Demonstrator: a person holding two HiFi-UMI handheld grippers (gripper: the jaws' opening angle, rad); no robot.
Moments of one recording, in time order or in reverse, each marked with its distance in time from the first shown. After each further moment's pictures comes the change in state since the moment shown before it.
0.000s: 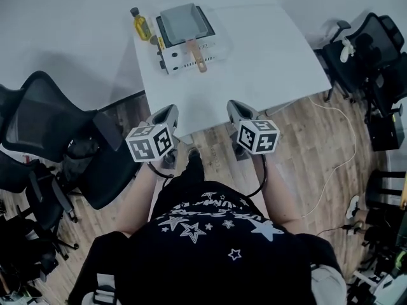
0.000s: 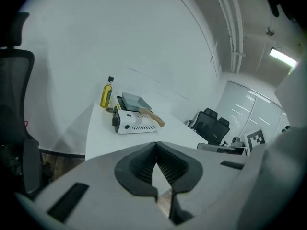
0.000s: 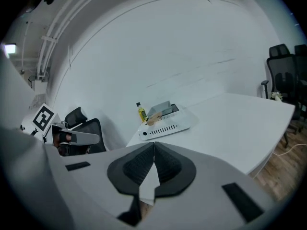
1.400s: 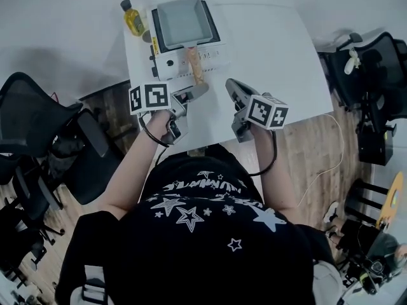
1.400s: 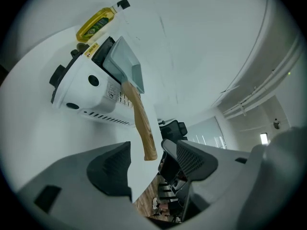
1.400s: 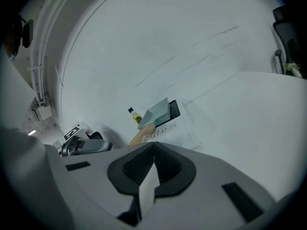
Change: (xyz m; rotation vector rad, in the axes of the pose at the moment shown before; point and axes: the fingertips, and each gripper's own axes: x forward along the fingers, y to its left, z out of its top) left arm 0.168 -0.025 0.059 -0.596 0.253 -0.472; right arm 0.128 -0.063 0.084 0.182 0.102 0.161
